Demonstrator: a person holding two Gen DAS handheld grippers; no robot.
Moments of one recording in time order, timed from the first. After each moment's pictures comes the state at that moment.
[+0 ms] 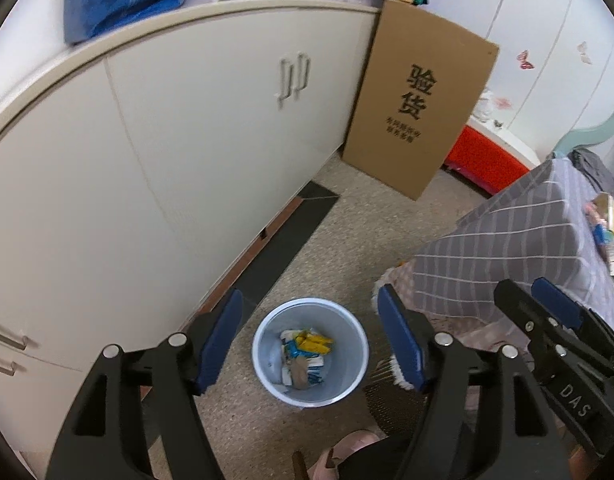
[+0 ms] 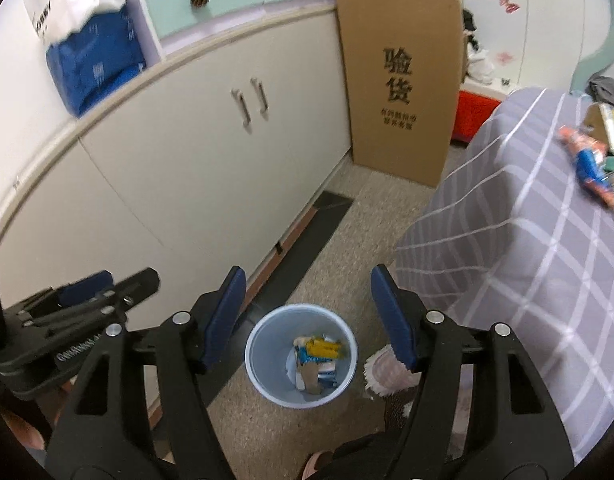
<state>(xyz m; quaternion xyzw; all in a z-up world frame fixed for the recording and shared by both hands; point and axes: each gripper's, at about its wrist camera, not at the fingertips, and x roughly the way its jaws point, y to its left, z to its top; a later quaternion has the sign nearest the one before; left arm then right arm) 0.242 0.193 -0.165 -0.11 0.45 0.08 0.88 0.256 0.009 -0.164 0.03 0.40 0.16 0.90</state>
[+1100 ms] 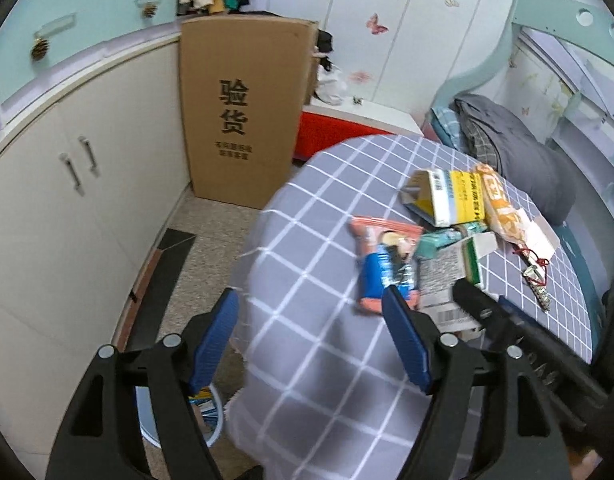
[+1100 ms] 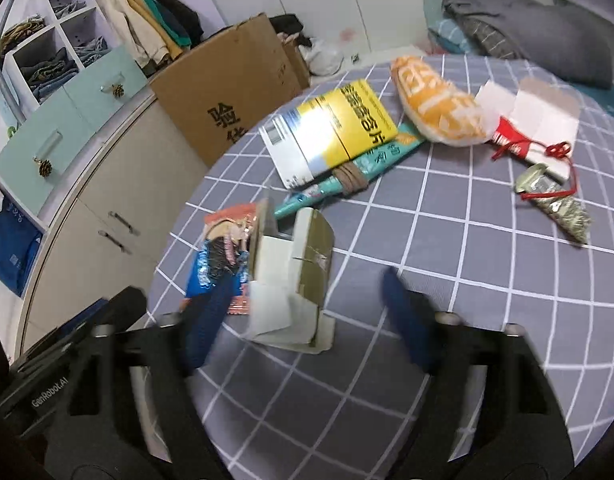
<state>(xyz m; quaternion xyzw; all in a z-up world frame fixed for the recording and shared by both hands) 0.337 -0.089 -0.107 -0.04 0.43 -0.12 0.89 0.300 -0.274 -0.148 0.22 0.39 -0.01 0.90</state>
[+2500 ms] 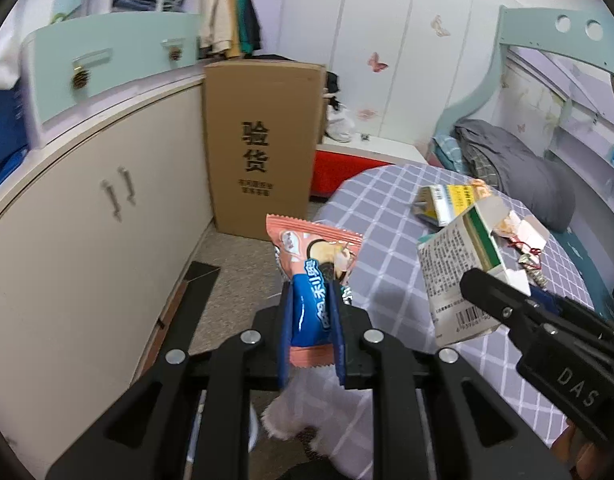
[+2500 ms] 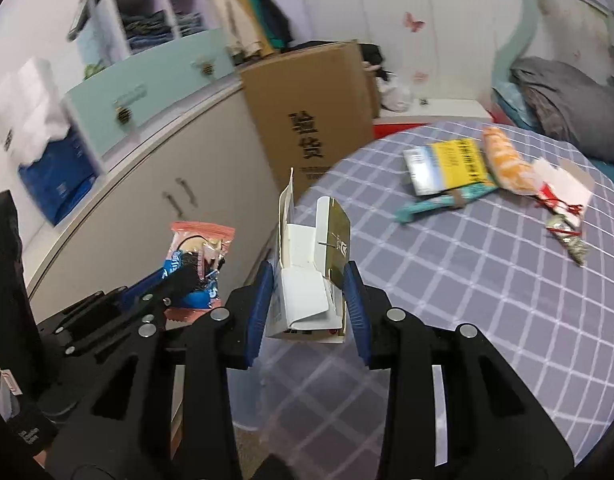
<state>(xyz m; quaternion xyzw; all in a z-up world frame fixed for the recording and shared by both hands) 0.258 -0.020 -0.076 -0.02 0.35 -0.09 0.93 0.227 -0.163 -0.080 0.11 0.34 0.08 0.93</state>
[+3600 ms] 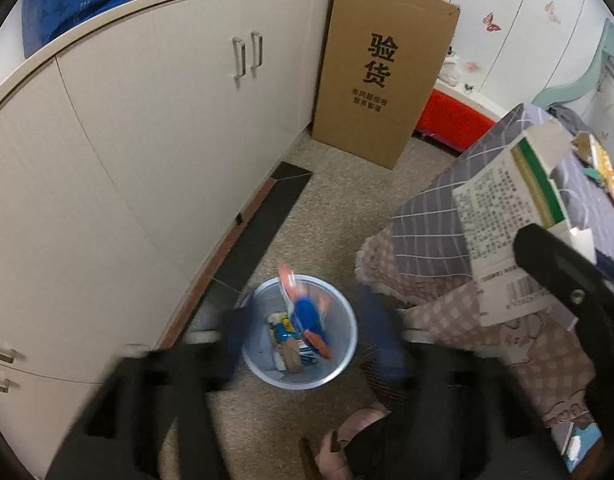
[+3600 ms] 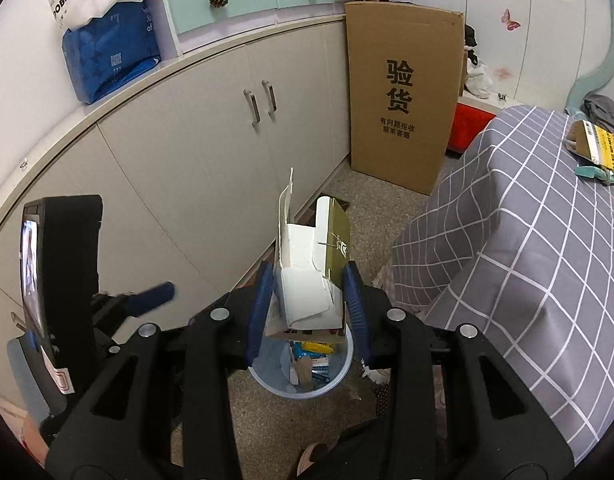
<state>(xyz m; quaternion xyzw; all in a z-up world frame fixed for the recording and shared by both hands) 0.235 0.162 -0.198 -0.07 0.48 0.04 0.87 0.219 0.028 -0.155 0.00 0.39 0.16 0.91</state>
